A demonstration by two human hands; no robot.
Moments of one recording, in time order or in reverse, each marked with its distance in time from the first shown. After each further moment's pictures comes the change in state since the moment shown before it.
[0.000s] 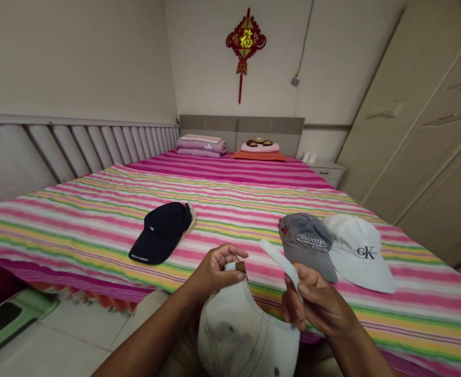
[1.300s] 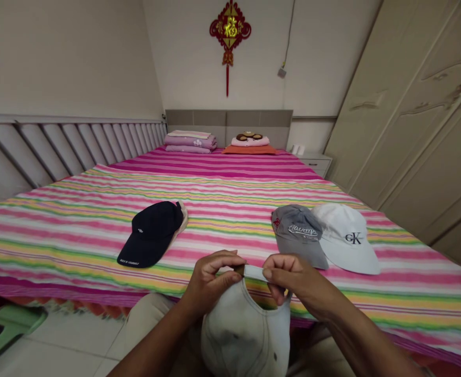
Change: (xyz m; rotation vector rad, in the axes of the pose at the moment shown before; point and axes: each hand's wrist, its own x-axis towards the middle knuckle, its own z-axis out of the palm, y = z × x) left_hand -0.010 0.002 0.013 0.338 0.135 0.348; right_hand 0.015 -0.023 0.032 -0.518 0.292 0.282
